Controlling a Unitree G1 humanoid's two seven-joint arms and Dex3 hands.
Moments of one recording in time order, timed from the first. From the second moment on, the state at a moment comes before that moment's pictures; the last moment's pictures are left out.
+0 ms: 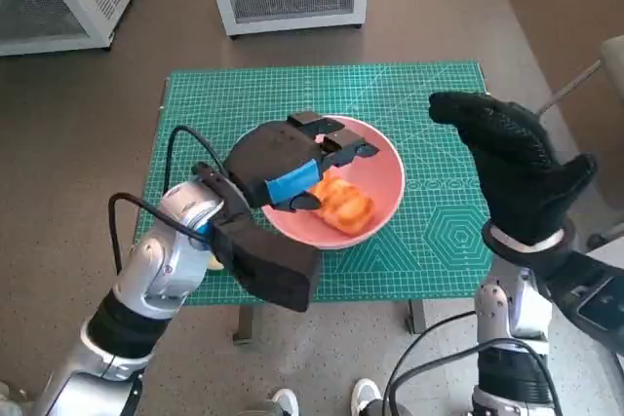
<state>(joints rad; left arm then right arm) -0.67 0.45 -0.37 -0.06 0.63 0.00 -0.45 -0.48 -0.12 -0.17 0.17 0.50 -0.54 0.66</state>
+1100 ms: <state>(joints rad) -0.34 0.71 0.10 -0.62 0.42 0.30 -0.71 -0.45 -0.11 -0.15 0.14 0.50 -0.51 0.64</state>
